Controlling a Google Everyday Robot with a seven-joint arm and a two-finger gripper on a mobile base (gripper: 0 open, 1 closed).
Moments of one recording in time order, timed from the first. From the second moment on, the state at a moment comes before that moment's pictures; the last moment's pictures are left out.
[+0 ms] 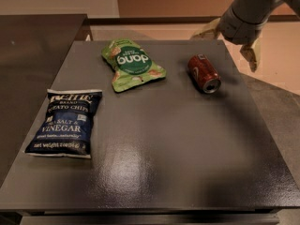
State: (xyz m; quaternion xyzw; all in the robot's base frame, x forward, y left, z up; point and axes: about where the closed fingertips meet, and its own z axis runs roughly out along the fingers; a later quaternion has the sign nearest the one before) arm 0.628 -0.218 0.908 -0.95 0.27 -0.16 0.09
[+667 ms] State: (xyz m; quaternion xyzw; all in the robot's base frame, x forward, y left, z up) arm 0.610 -0.211 0.872 -0.97 0.22 -0.10 0.05
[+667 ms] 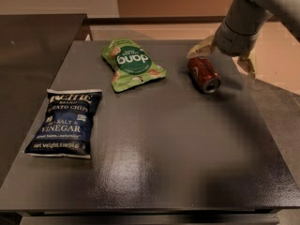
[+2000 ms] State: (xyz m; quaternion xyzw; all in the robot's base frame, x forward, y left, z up) arm 0.597 -0.175 0.847 -0.98 0.16 -0.07 0.07
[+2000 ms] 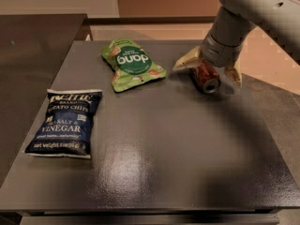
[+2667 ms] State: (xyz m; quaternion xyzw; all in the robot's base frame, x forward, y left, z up) arm 0.608 -0.176 0.848 -0.98 0.15 -0.08 0.05
